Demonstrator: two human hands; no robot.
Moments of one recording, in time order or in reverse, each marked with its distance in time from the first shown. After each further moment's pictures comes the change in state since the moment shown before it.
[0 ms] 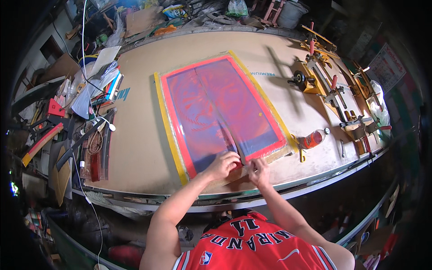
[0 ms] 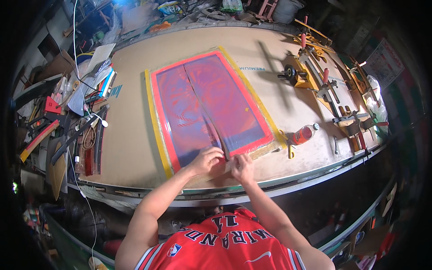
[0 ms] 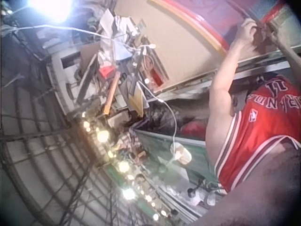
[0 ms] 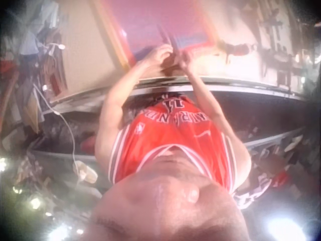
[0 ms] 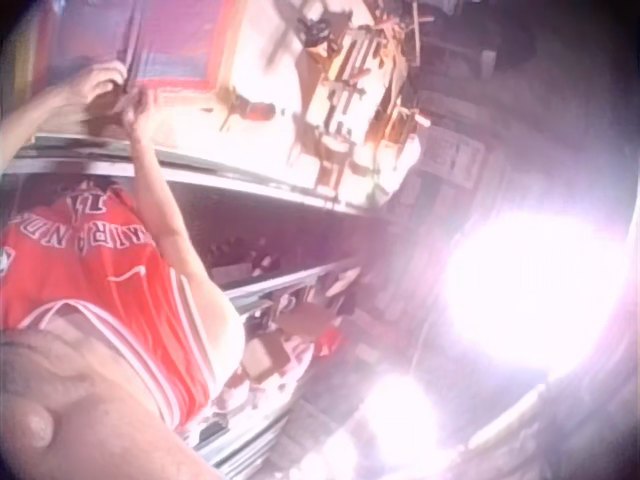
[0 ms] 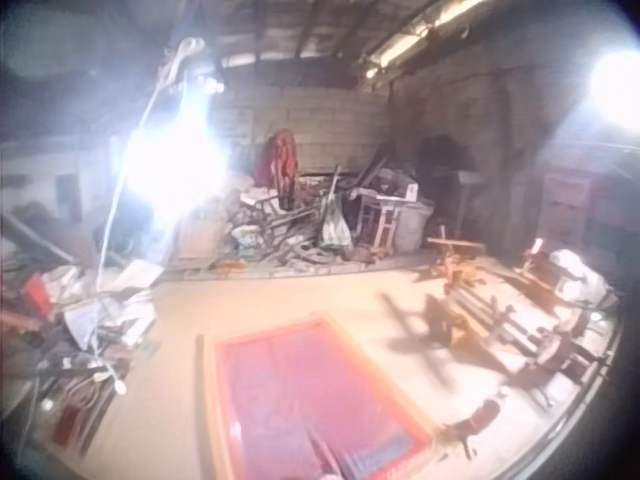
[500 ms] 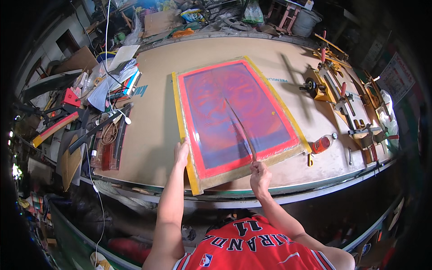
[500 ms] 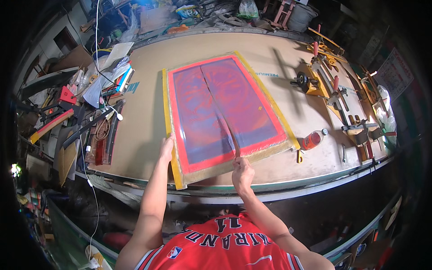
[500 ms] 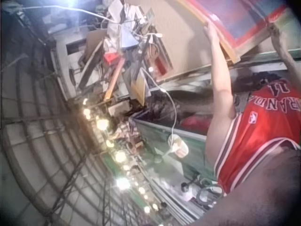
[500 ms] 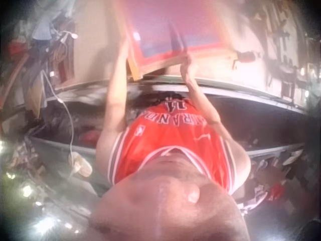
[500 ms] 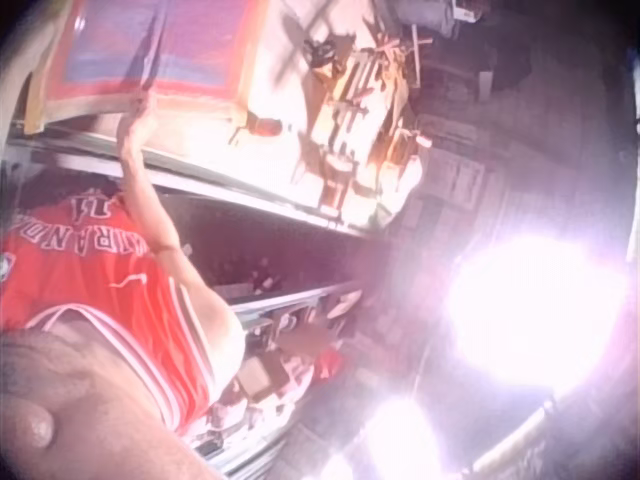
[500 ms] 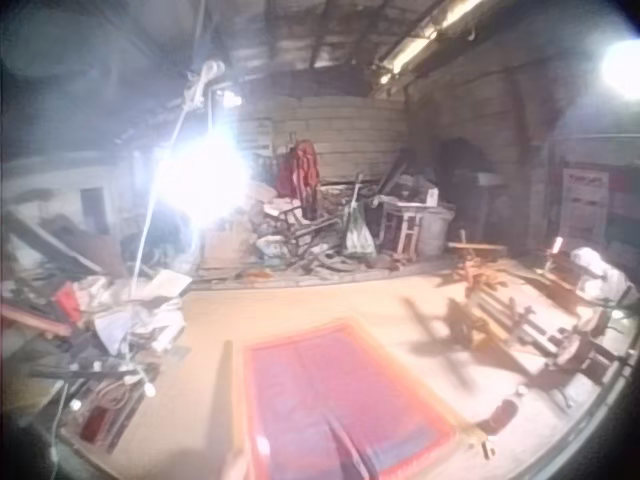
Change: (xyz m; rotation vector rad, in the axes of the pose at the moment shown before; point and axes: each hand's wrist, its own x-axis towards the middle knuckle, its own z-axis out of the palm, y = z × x) left_hand -0.074 -0.051 -0.130 -0.135 0.952 -1.089; right_hand -0.015 -0.065 0.005 0.228 0.082 0.269
